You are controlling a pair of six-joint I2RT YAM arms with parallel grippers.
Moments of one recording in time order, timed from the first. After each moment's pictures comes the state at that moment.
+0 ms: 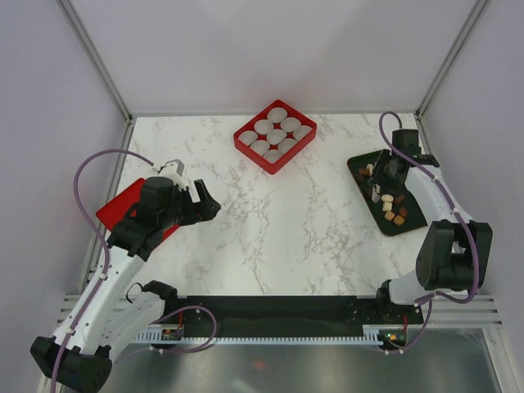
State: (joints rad) left arm -0.34 0.80 0.83 -0.66 0.06 -0.49; right arm -0.06 1.50 1.15 -0.64 0.03 0.37
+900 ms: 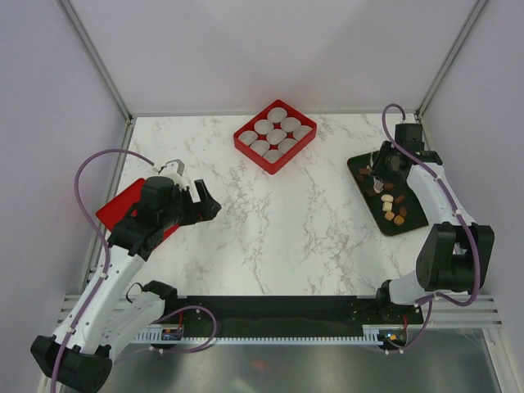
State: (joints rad) left arm -0.34 0.81 0.83 -0.66 0.06 -0.49; right arm -0.06 1.49 1.20 -0.62 0.00 0.39
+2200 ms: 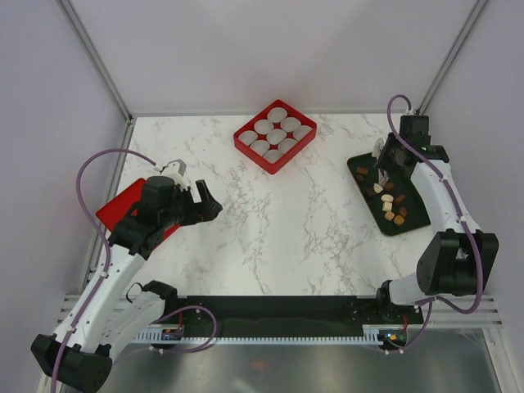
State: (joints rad) left arm -0.34 0.81 0.83 -0.66 0.07 -0.49; right arm -0.06 1.47 1.27 -0.66 0.02 0.37
